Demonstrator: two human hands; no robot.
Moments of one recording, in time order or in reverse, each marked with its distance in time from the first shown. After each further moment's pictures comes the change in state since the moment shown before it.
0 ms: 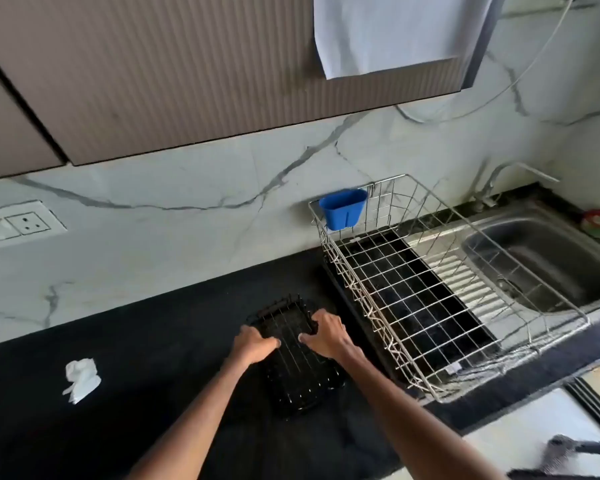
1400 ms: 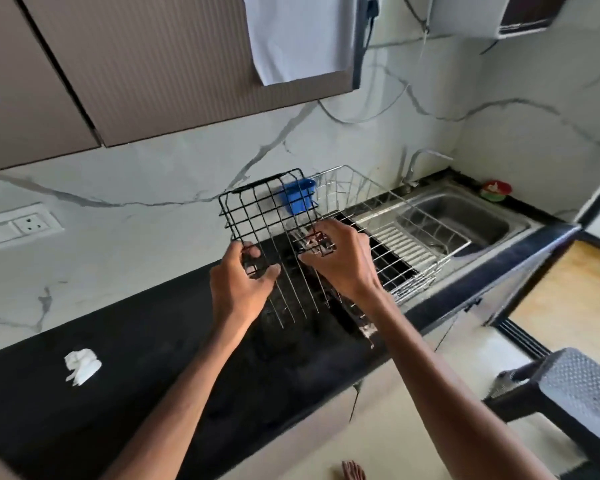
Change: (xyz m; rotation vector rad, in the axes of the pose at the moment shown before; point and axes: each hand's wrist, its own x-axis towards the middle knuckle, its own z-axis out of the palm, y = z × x) left_hand -0.255 -0.002 -0.038 -0.338 0.568 0.948; right_hand -0.256 -0.053 -0.121 0.216 0.680 -0.403
